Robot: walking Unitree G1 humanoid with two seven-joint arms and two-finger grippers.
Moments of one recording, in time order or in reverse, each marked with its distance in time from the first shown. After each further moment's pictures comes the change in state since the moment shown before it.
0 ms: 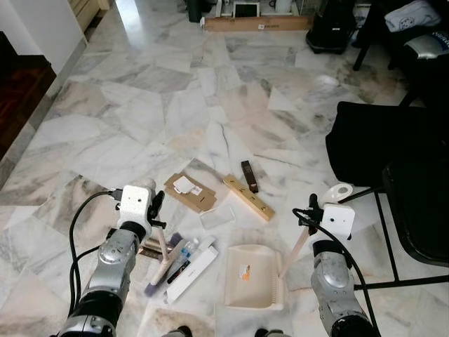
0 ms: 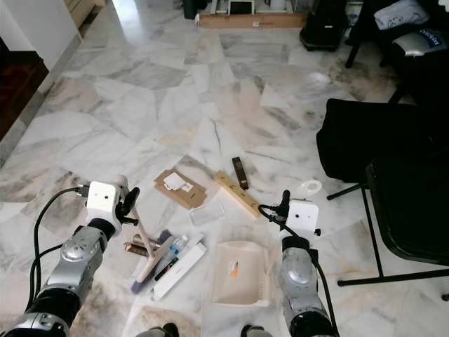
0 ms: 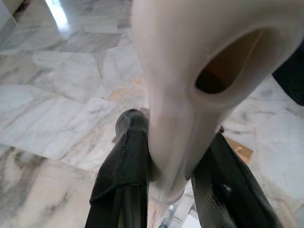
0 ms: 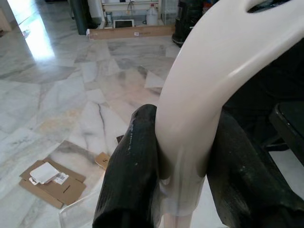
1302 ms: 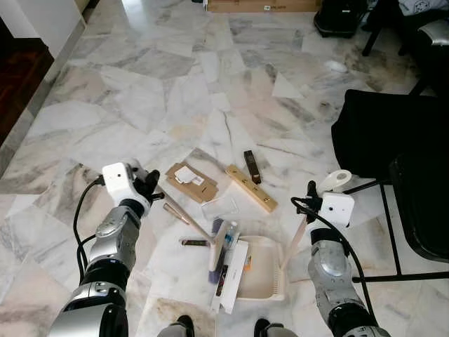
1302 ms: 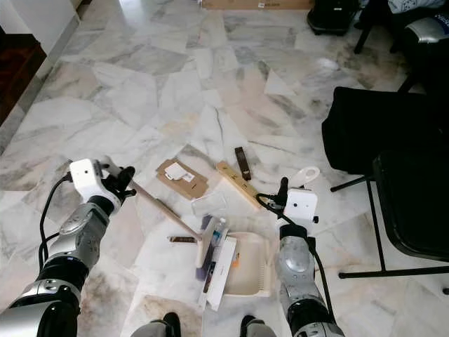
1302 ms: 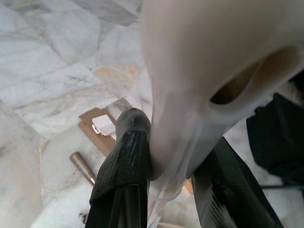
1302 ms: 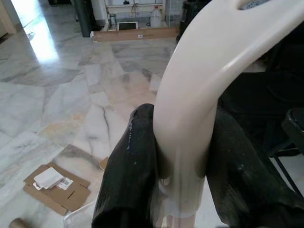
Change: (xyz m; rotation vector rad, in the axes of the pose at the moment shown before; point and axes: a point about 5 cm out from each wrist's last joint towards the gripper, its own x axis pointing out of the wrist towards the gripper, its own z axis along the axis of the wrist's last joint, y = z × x) left arm 0.022 0.017 0.020 -0.477 -0.024 0.106; right arm 0.011 0.008 0.014 0.022 -0.050 0.014
